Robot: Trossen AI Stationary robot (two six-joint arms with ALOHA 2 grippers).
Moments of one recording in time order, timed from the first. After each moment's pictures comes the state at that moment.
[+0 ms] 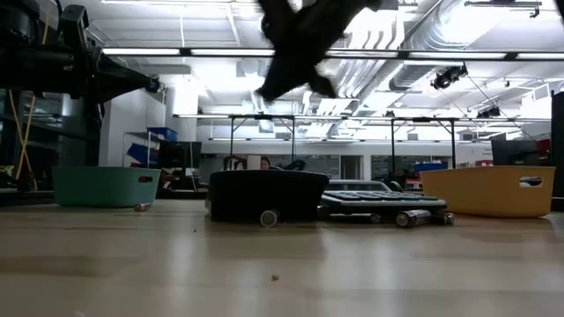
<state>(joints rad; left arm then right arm) 0.05 0.01 0.01 0.05 -0.34 -0.63 -0.04 1.85 1.53 -0.52 -0.08 0.62</state>
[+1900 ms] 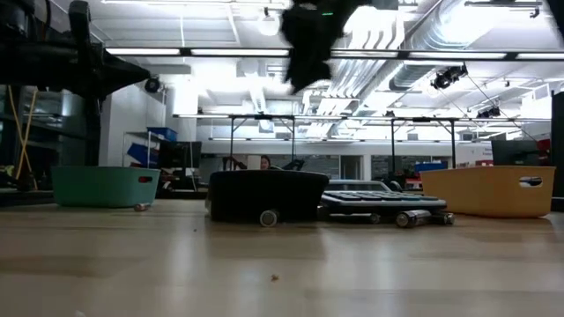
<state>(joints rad) 0.06 0.01 0.02 0.14 -0.46 -0.65 -0.26 1.79 1.70 -0.86 -0.08 0.11</state>
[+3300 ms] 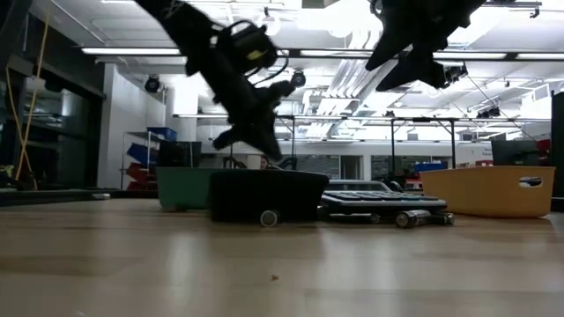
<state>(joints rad) 0.31 1.78 1.19 -0.32 0.08 -0.57 0.00 1.13 0.89 -0.48 0.14 0.69</state>
